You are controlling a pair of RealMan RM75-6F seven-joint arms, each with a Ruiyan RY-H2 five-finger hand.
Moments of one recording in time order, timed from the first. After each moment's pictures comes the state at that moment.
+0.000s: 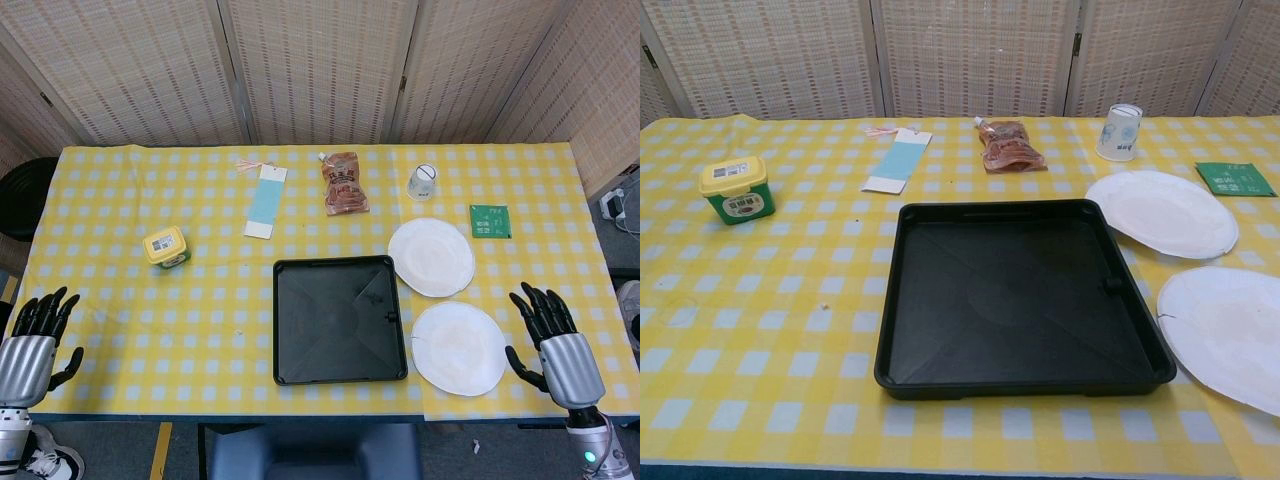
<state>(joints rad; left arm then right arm) -0.12 -1.14 -0.04 -1.59 1.50 1.47 0.13 0.08 -1.25 0.01 -1.49 -1.69 1.61 0.09</state>
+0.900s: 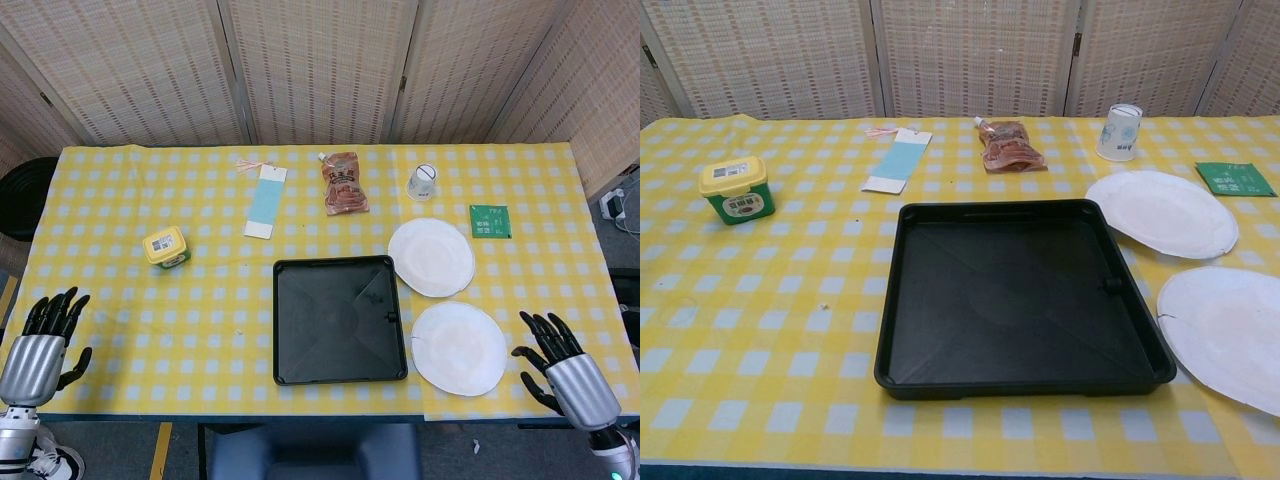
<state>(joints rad) -0.13 -1.15 -0.03 -1.60 1.52 1.47 0.15 0.05 -1.32 -0.09 -1.07 -1.81 1.68 0.22</state>
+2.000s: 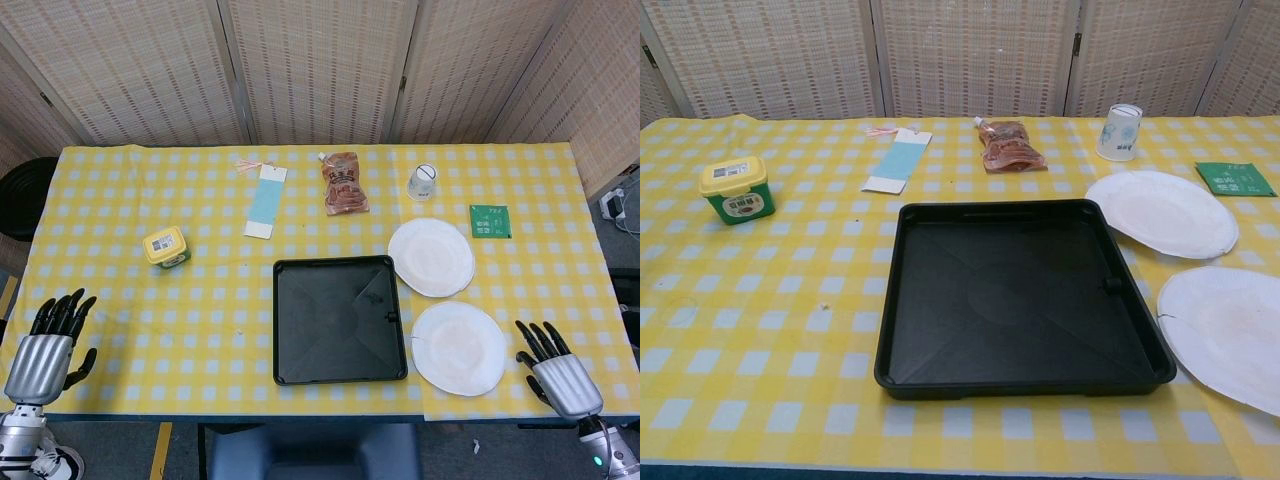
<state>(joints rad) -0.14 -1.17 -0.03 -1.60 1.51 1.44 0.18 0.08 -1.54 -0.11 -0.68 -1.73 1.49 0.17</state>
